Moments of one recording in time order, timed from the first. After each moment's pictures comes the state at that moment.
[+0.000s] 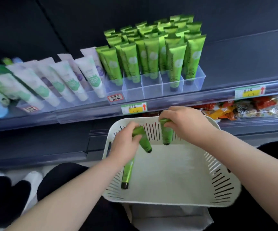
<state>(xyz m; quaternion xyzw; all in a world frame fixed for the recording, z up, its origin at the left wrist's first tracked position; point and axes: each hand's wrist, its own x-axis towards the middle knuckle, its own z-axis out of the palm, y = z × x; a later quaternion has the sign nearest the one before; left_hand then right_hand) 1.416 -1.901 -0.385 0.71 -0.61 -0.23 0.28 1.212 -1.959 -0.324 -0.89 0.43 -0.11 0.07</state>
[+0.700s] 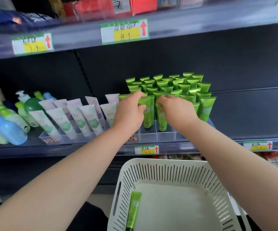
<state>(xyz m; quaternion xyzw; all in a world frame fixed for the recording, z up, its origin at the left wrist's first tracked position) 1.437 -2.008 -0.204 0.67 -0.65 -0.03 0.36 1.286 -2.061 -0.218 -0.85 0.49 -0.21 -0.06</state>
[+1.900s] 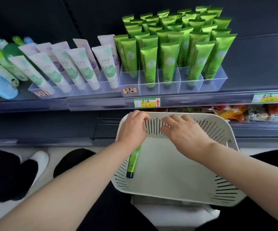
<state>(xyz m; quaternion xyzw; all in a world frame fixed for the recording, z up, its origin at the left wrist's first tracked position) 1.433 -1.924 -0.383 0.69 -0.67 -0.09 0.25 1.247 -1.935 -0.333 -0.94 0.33 0.04 -0.06</state>
